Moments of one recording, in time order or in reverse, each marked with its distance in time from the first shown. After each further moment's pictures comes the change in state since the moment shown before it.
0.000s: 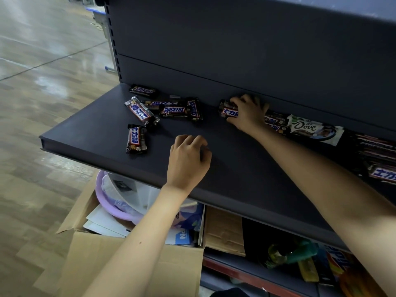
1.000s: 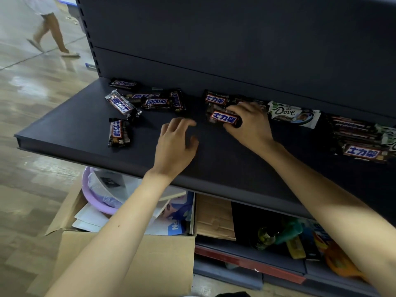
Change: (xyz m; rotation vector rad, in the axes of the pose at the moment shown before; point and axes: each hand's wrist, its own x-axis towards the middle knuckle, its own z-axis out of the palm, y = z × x) left_hand 0.005 0.007 -0.006 -0.125 -0.138 -0.008; right_hand -0.094 0.026 -0.012 0.177 0.411 -0.235
